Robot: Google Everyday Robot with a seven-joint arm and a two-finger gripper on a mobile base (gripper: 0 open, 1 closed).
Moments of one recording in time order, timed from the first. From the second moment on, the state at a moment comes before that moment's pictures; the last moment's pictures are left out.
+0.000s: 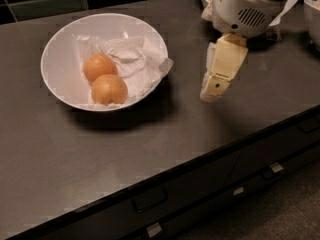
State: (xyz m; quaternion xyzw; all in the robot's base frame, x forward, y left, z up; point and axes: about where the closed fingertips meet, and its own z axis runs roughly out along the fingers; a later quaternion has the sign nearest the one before) arm 0.482 -0.095 1.002 -0.65 0.73 0.00 0.21
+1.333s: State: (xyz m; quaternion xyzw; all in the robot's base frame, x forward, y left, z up) arm 0.552 -0.020 0.996 -0.62 0.74 0.08 0.25
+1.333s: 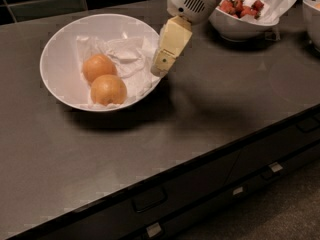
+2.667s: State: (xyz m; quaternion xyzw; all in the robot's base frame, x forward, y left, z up) arm 0.563 0.046 0.989 -0.59 0.77 0.12 0.22
